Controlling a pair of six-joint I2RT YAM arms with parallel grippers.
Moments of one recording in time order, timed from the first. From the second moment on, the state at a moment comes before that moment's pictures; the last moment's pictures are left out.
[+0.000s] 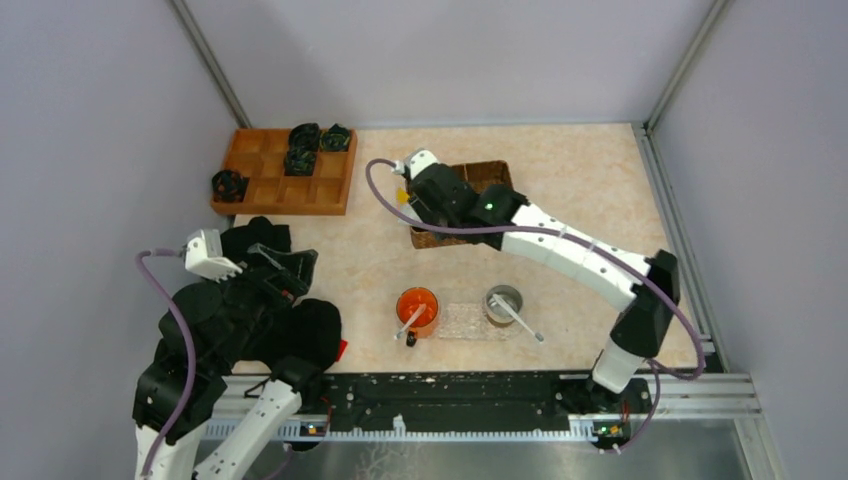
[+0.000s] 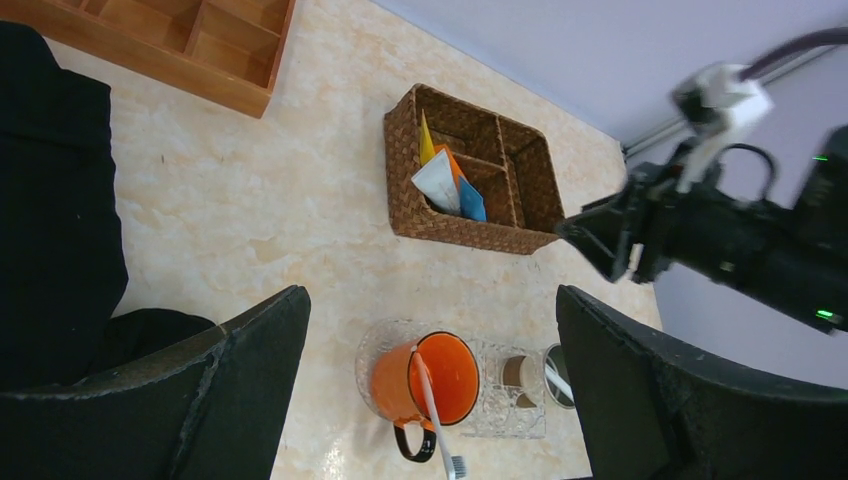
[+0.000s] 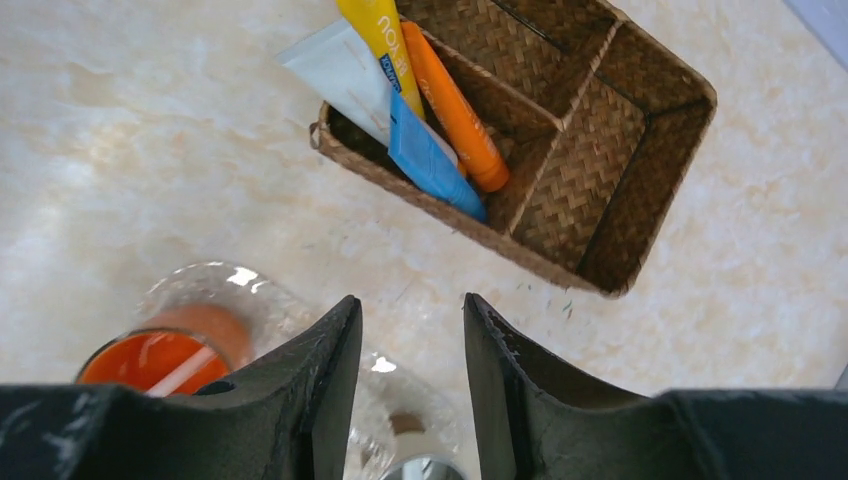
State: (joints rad) left arm -0.45 0.39 1.12 -0.92 -0.28 -0.69; right arm 0.99 1.65 1.71 -0.85 0.45 0.13
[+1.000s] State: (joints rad) left arm -0.45 0.59 0.95 -0.90 -0.15 -0.63; right arm 0.89 2.01 1.86 -0.65 0.33 -0.10
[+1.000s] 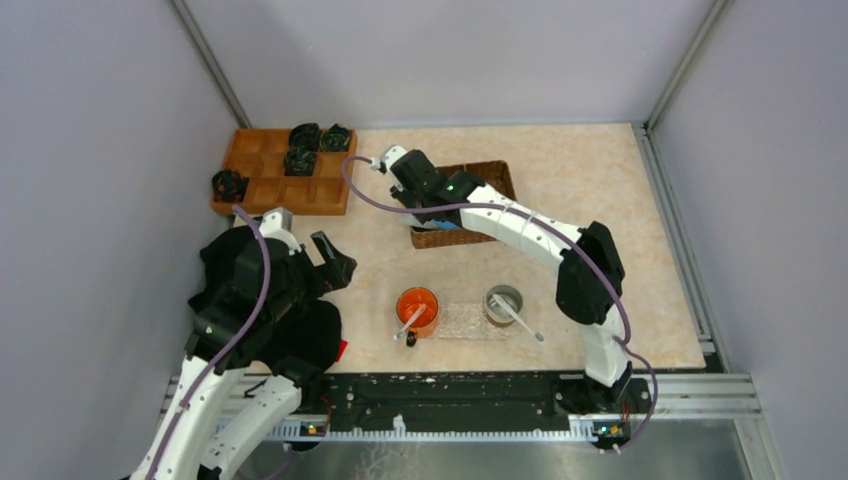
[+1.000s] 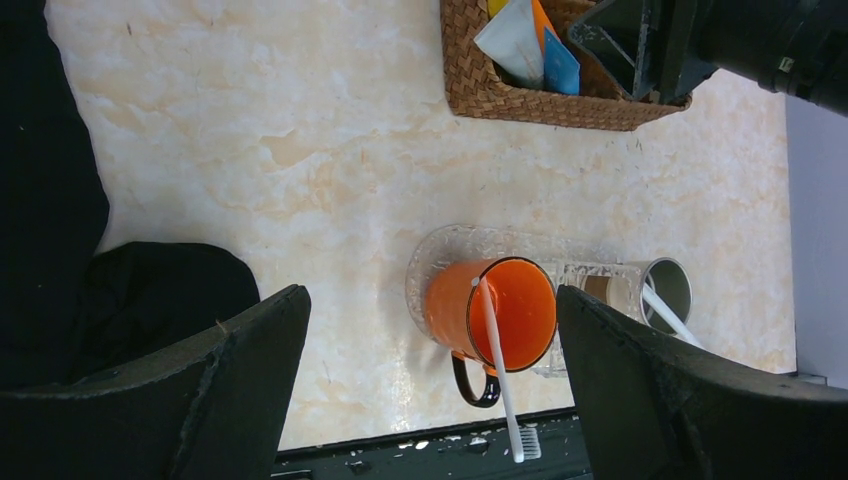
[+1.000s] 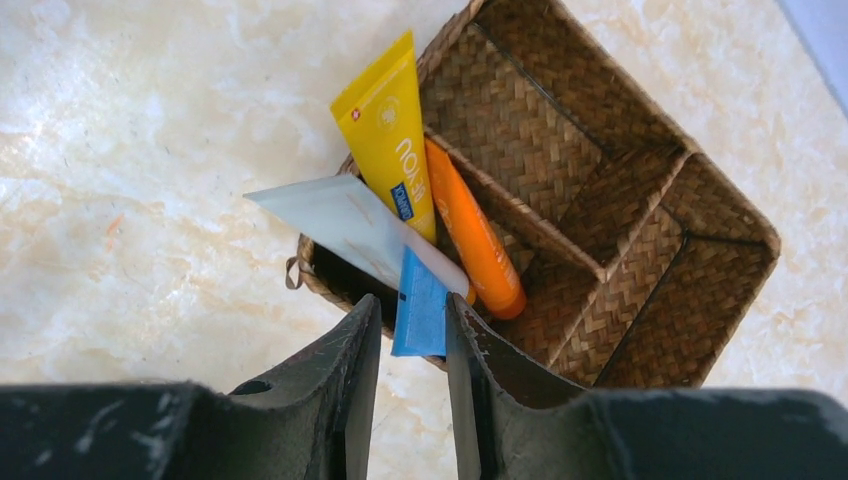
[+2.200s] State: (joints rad) left arm -0.45 0.58 0.94 -0.90 -0.15 -0.63; right arm 0.85 2.01 1.84 -0.65 0.42 -0.07
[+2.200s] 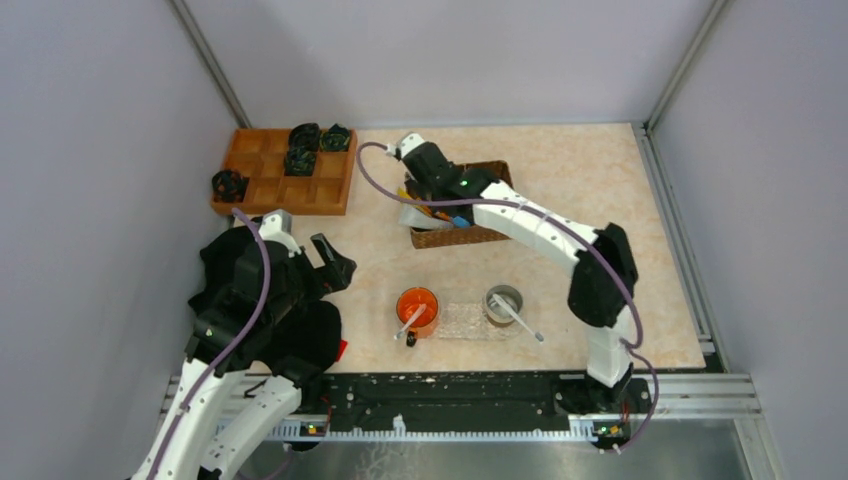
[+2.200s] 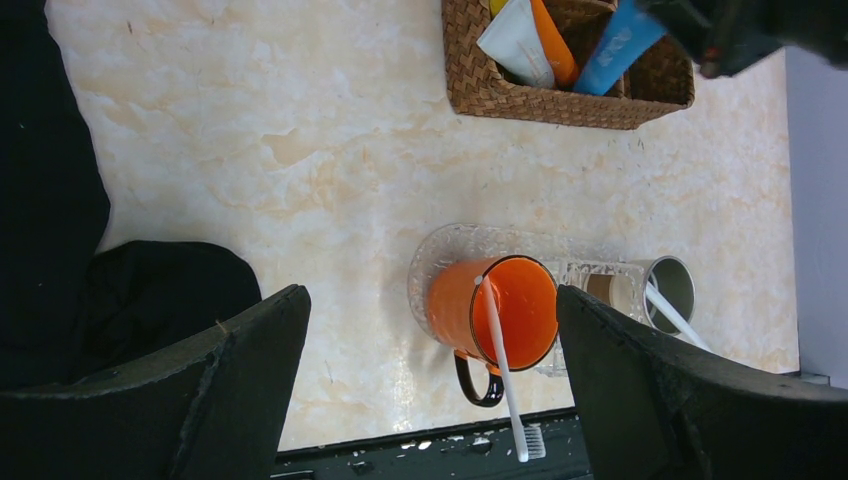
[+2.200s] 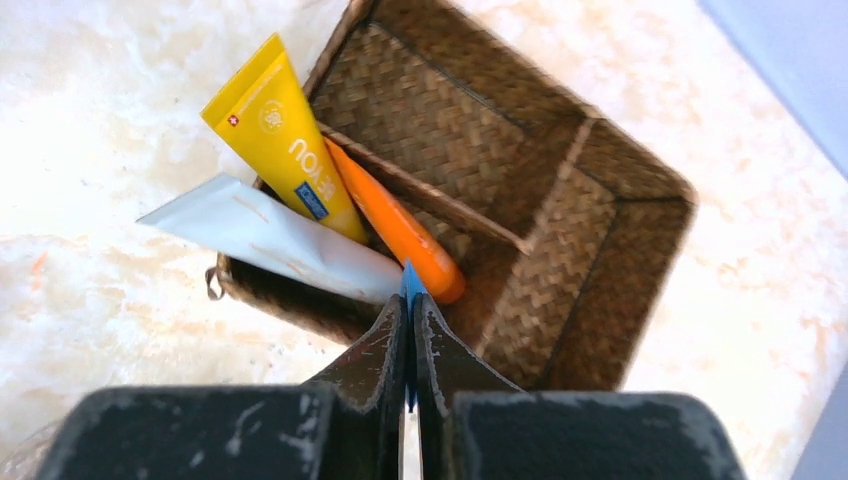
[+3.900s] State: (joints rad) left arm -0.45 0.56 0.84 -0.84 -0.09 -0.64; right arm 1.11 1.05 0.93 -0.29 0.26 0.18
